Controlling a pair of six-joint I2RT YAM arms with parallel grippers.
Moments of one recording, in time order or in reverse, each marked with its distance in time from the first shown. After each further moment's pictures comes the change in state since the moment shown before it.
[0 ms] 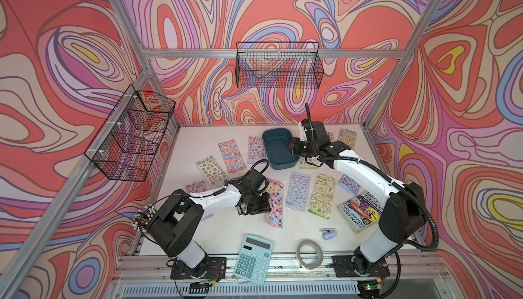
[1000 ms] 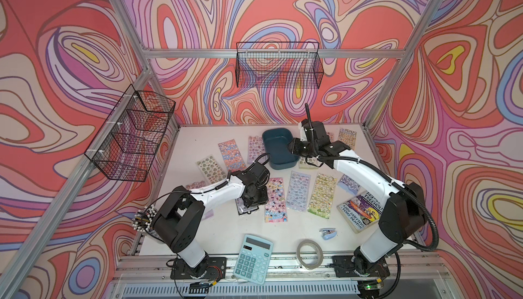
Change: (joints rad) left arm 0.001 0.020 0.189 -0.267 -0.279 0.019; right arm 0.000 0.000 0.000 -0.013 0.022 -0.024
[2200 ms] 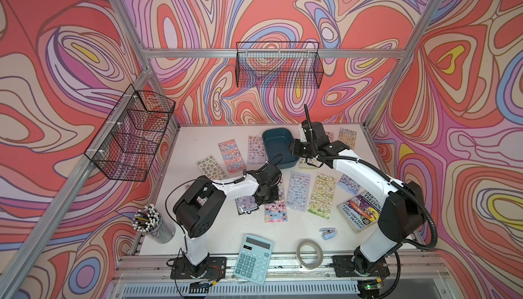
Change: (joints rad) left arm -0.067 0.224 0.088 0.158 0.008 0.010; right arm 0.000 0.010 0.000 -0.021 0.019 -0.004
